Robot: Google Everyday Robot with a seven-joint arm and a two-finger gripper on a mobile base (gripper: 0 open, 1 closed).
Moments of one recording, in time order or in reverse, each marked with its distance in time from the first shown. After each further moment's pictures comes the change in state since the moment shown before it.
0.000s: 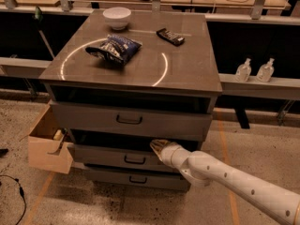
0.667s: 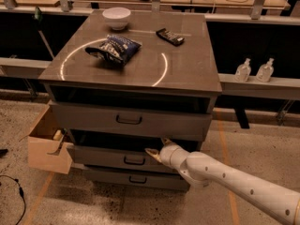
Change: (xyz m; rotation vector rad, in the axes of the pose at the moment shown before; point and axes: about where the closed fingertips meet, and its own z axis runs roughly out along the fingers) arm 0.002 0.009 0.000 0.000 0.021 -0.064
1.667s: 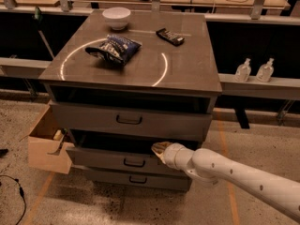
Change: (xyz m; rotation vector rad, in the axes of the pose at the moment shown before) arm -0.008 0.004 -0.026 -0.085 0.031 0.011
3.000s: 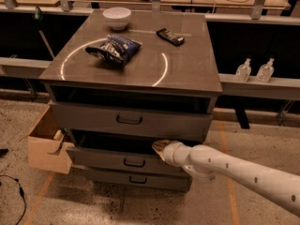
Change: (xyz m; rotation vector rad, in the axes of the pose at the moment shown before) arm 0.007 -0.011 0.011 0.010 0.041 0.042
